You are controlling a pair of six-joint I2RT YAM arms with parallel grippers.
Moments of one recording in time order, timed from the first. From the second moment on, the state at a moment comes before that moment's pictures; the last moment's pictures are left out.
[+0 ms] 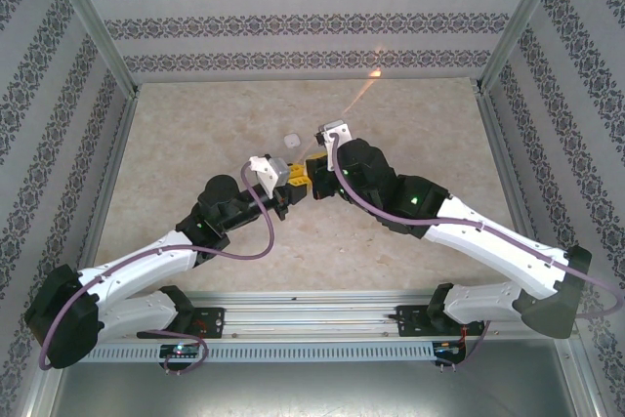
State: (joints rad) left arm -0.72 1.09 0.60 0.52 0.26 -0.04; right arm 0.99 1.22 1.25 -0.49 0.27 0.39
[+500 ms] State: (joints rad) left arm -0.72 1.09 0.59 0.56 0.26 -0.08; right arm 0.98 1.21 1.26 -0.50 0.27 0.42
